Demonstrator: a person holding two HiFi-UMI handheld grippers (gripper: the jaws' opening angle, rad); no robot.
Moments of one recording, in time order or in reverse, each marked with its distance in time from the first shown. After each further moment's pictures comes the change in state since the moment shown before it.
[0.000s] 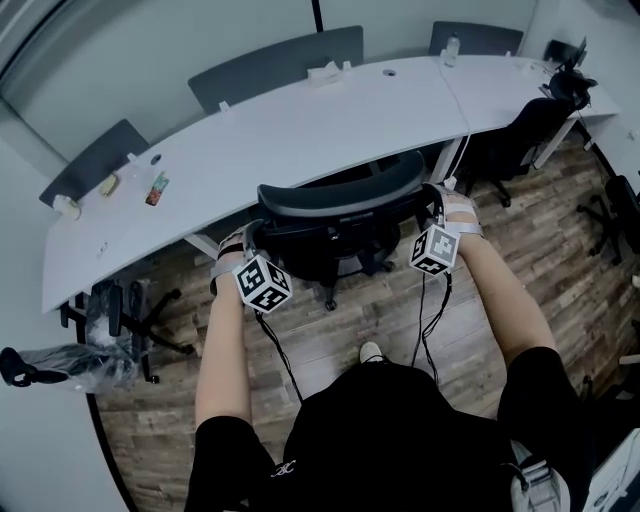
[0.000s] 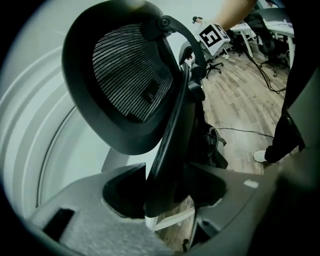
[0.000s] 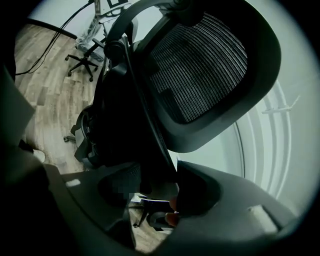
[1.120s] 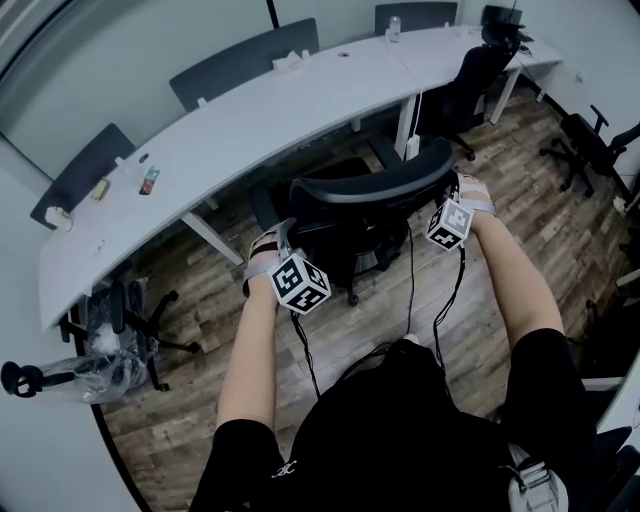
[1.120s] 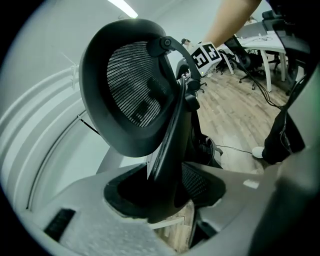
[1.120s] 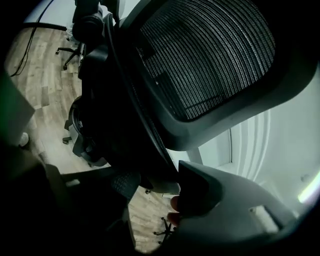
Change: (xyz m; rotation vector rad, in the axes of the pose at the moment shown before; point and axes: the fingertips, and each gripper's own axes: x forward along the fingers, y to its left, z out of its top) left arm -0.182 -0.149 0.000 0.035 -0.201 -0.081; right arm -0.220 0.097 -0.047 0.078 0.290 -0.054
